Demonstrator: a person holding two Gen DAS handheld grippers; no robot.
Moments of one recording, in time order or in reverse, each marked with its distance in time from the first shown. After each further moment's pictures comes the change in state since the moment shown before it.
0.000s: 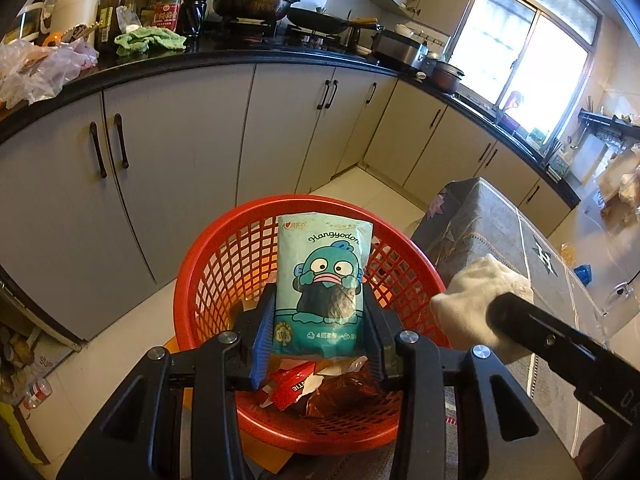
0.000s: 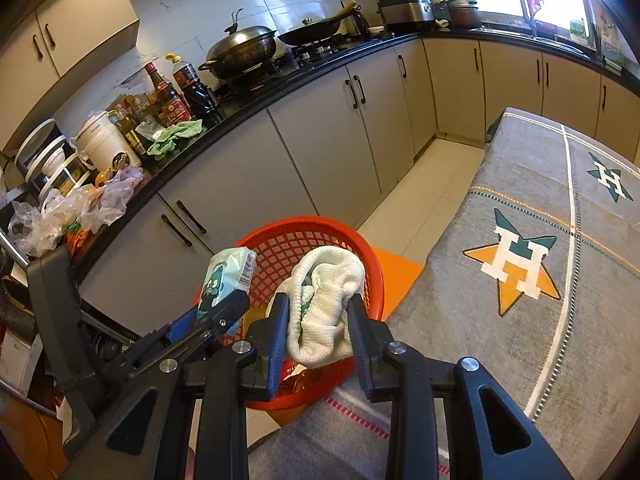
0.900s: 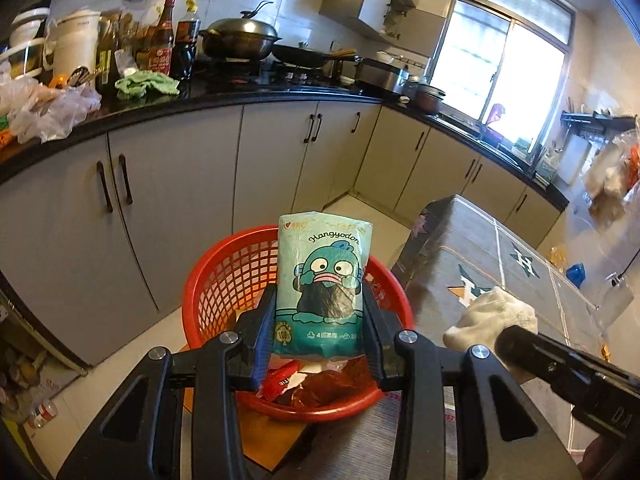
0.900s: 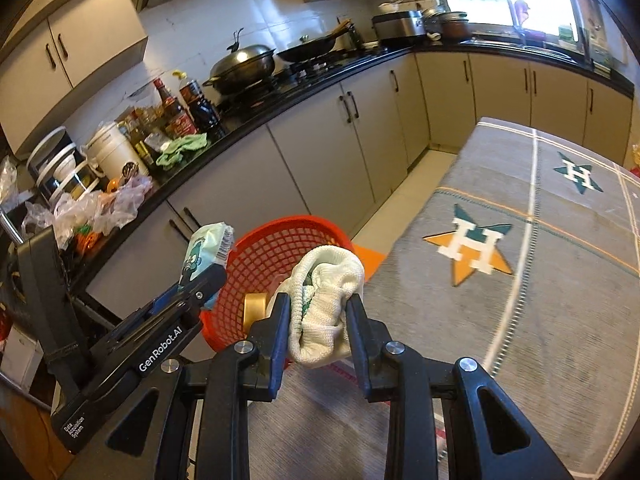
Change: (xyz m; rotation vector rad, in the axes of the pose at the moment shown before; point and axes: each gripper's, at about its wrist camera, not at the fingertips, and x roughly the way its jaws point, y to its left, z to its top) left arm -0.053 -0.024 -0.009 0.056 -0.120 -0.007; right arm -0.055 -0.008 -0.024 -0.006 -0.047 0.000
